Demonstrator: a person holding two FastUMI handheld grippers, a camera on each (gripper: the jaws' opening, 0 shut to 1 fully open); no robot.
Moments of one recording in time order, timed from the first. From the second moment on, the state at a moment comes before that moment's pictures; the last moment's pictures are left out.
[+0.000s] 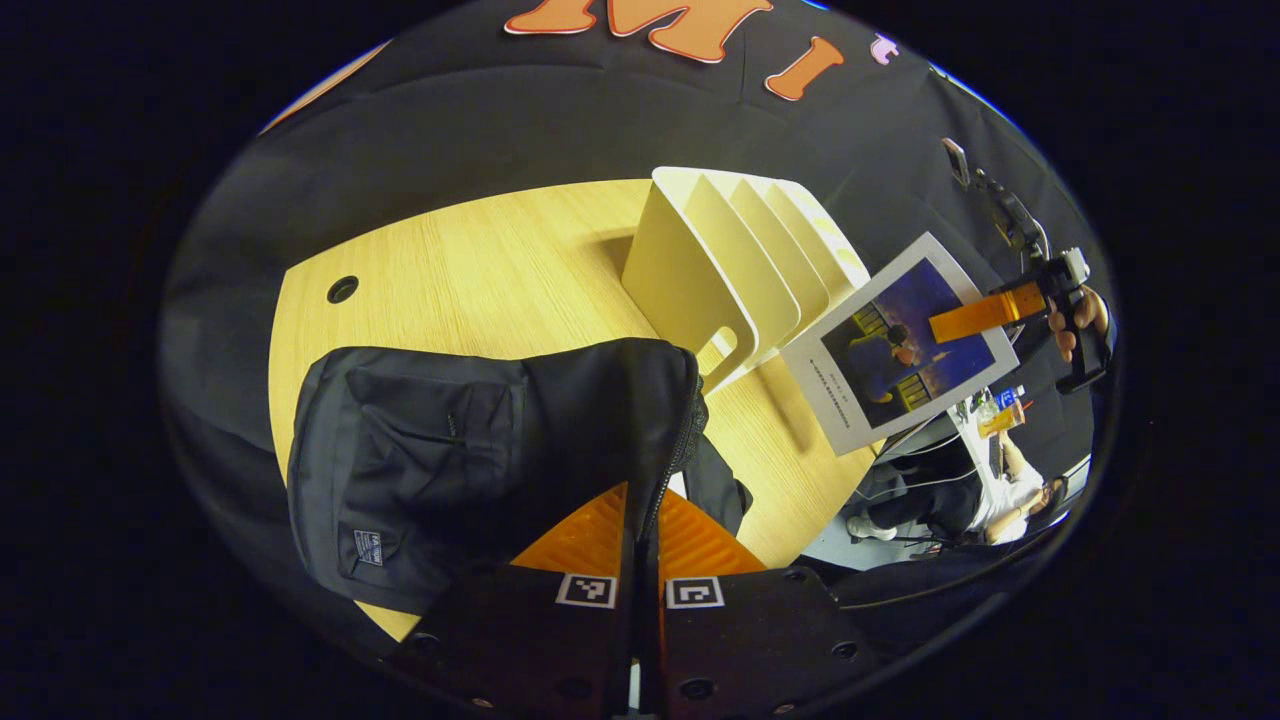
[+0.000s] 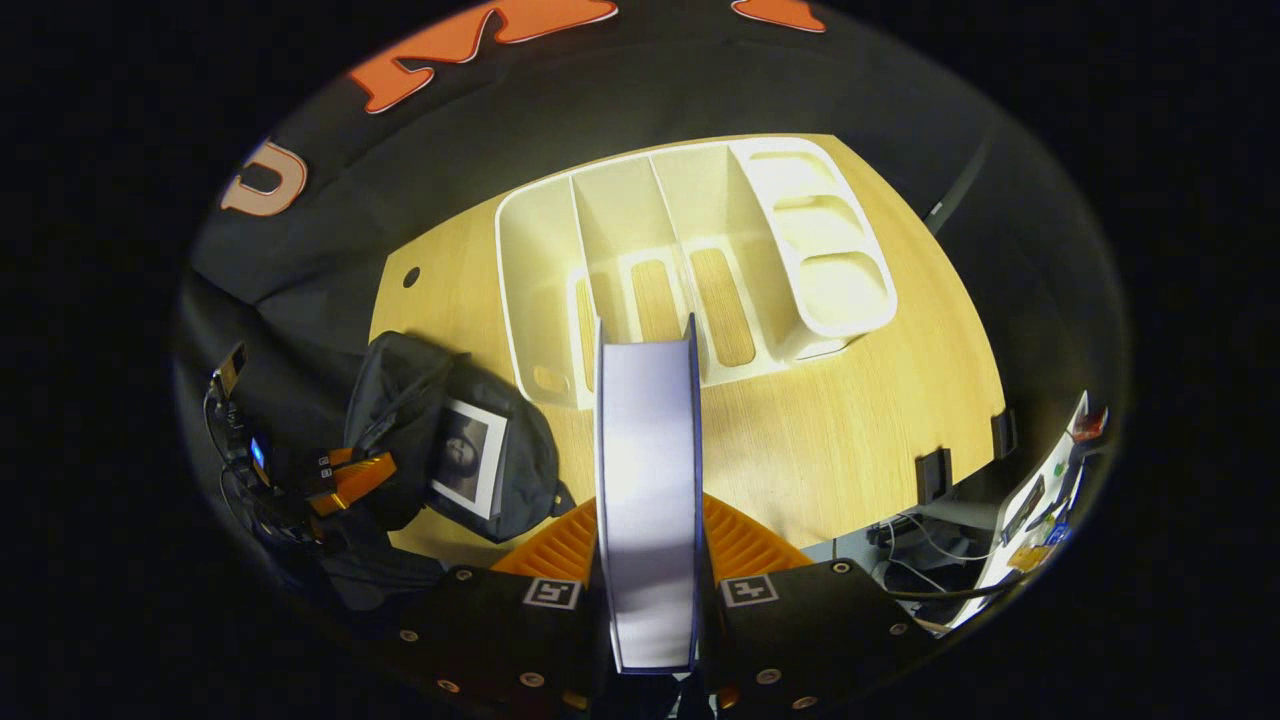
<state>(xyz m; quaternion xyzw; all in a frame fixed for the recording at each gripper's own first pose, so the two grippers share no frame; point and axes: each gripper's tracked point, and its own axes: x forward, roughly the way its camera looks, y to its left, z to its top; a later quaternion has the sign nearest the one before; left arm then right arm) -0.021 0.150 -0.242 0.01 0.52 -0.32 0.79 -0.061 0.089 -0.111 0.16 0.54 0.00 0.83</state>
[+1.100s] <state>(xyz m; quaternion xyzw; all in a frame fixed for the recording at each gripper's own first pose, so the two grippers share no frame) -0.009 0.152 -0.227 0.02 0.52 -0.33 0.79 -0.083 0.189 -0.121 0.39 0.45 0.12 0.80</state>
